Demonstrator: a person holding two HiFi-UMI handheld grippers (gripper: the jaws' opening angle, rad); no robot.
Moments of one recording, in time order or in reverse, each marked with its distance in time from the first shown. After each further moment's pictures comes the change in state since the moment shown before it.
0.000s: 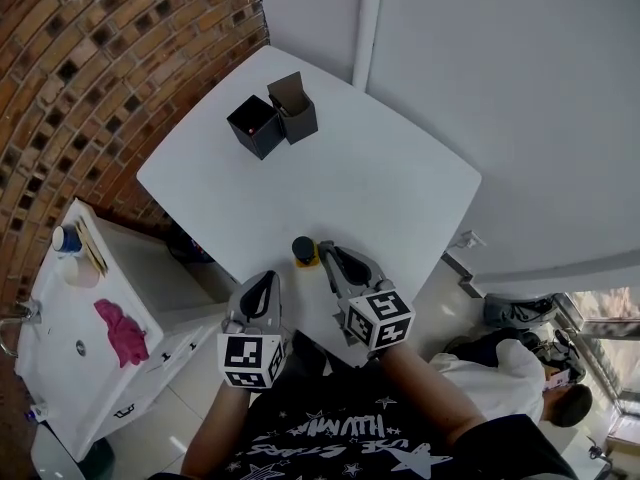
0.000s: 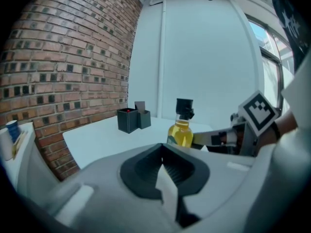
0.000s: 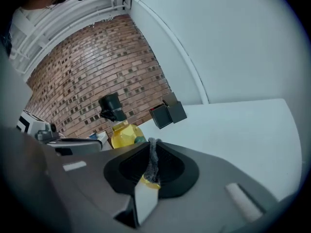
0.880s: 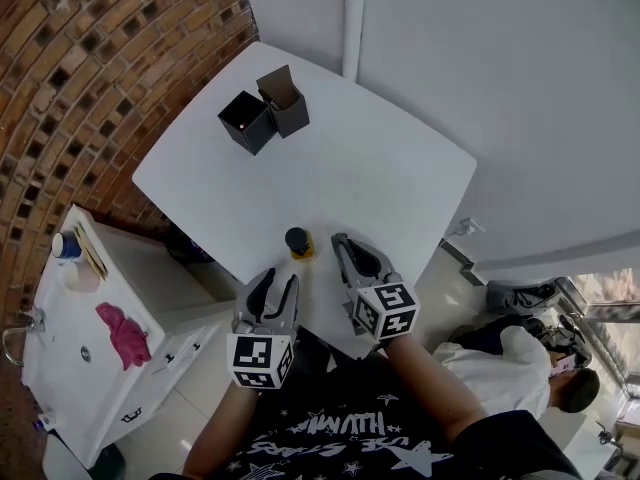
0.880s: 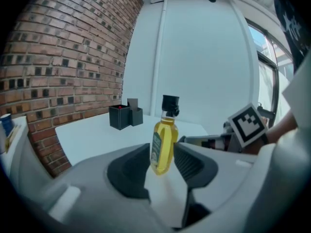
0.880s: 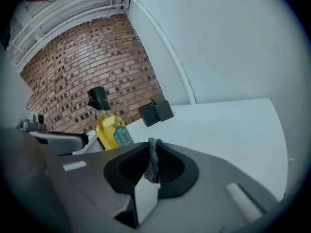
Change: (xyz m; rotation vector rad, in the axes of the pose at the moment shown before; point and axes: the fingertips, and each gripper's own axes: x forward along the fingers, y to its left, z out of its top) left arm -0.001 -0.028 -0.008 -0.026 0.019 -0.065; right arm -0.014 -0.036 -0.016 0.002 -0.018 -0.105
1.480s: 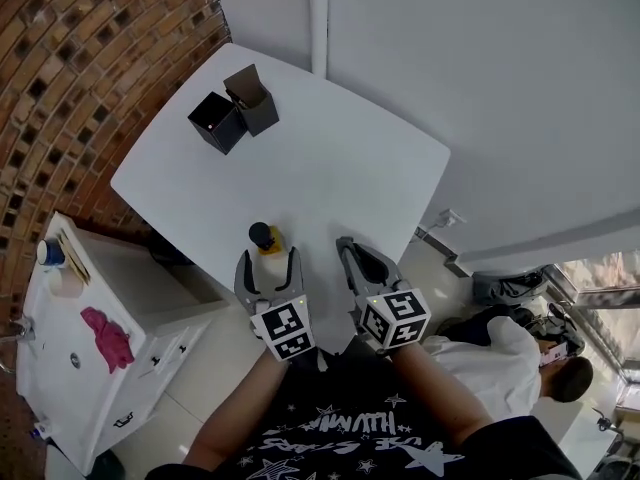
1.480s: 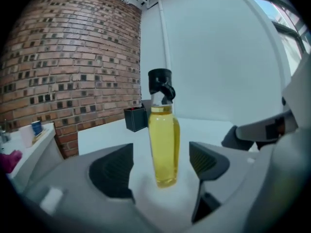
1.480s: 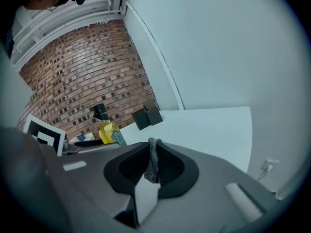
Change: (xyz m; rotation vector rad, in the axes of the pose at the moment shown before) left arm 0.054 0.006 -0.017 0.059 -0.056 0.383; right arm -0.061 -0.035 0.014 0.011 -0.036 -0.052
